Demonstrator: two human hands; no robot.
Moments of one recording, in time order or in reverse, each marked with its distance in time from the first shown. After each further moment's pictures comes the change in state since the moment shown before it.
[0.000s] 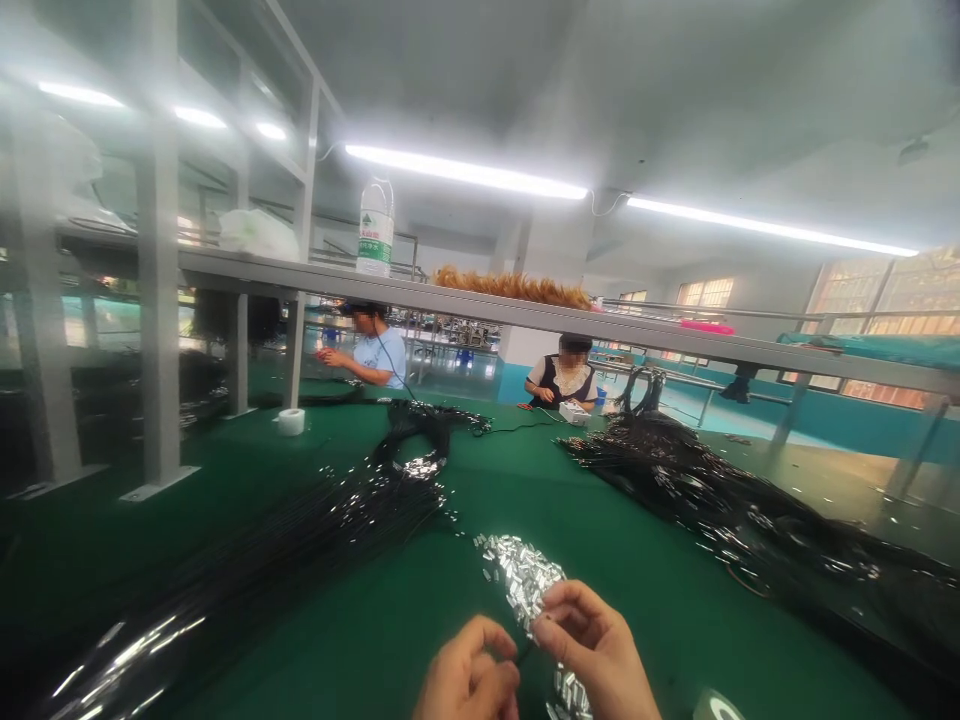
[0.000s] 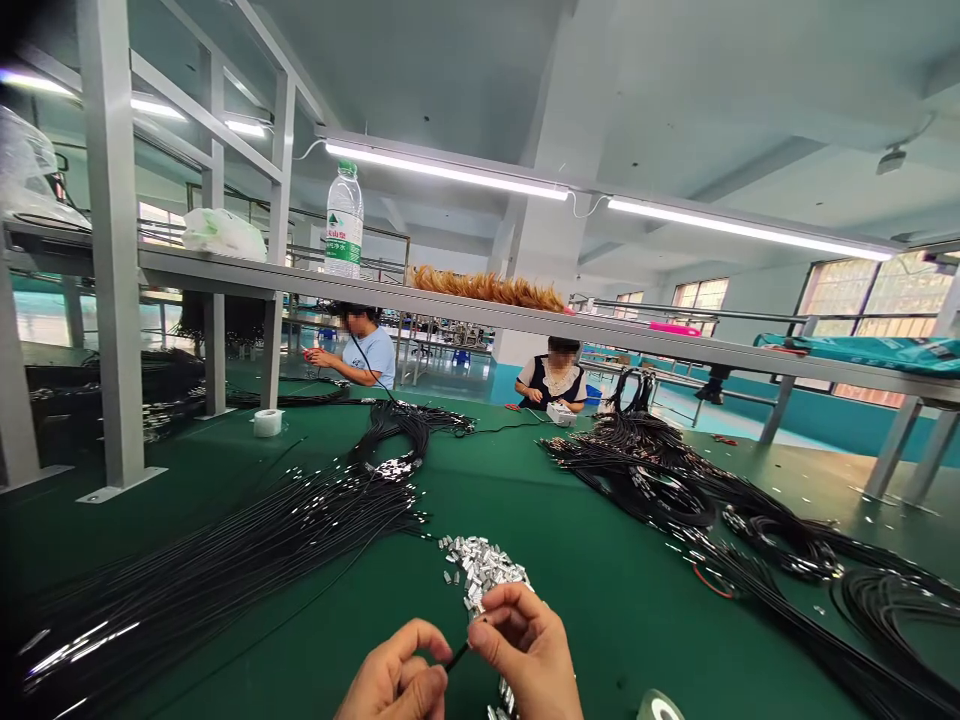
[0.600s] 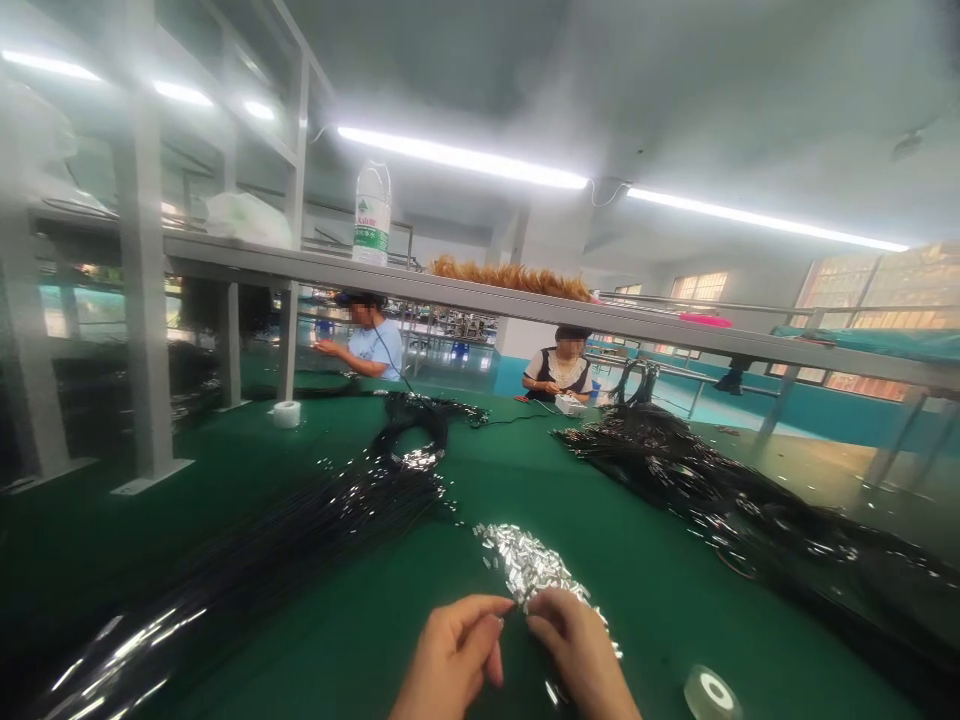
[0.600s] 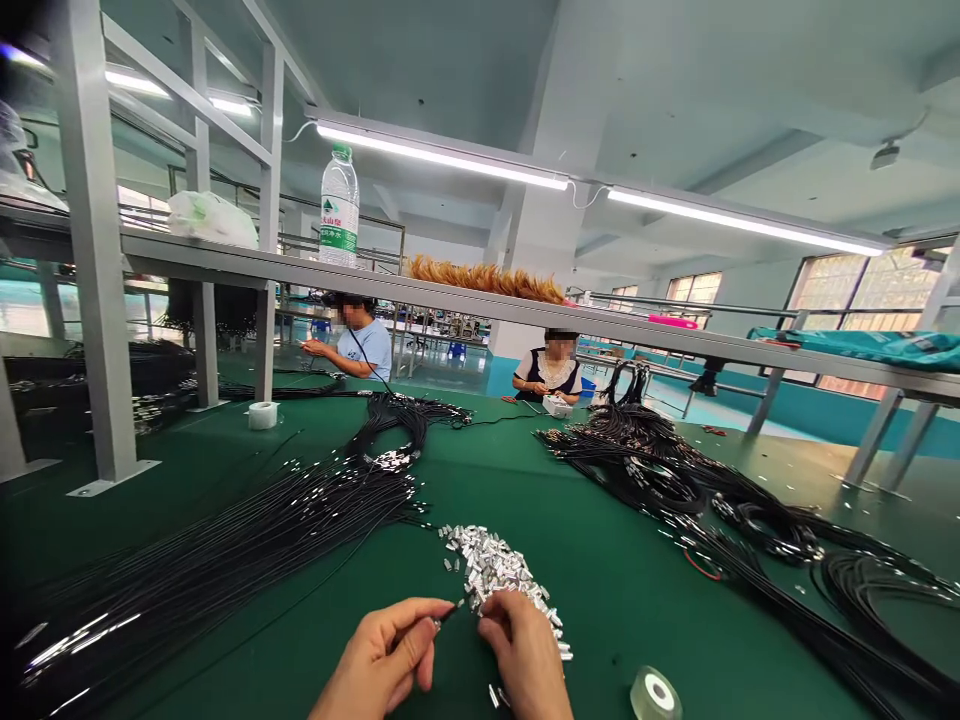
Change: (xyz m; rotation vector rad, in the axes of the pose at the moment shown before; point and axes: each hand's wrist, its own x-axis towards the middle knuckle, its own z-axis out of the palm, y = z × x) left_hand 0.000 0.018 -0.009 -0.088 0.056 -0.055; right_hand 0.014 0.033 -0.022 -1.031 -0.054 -0.036
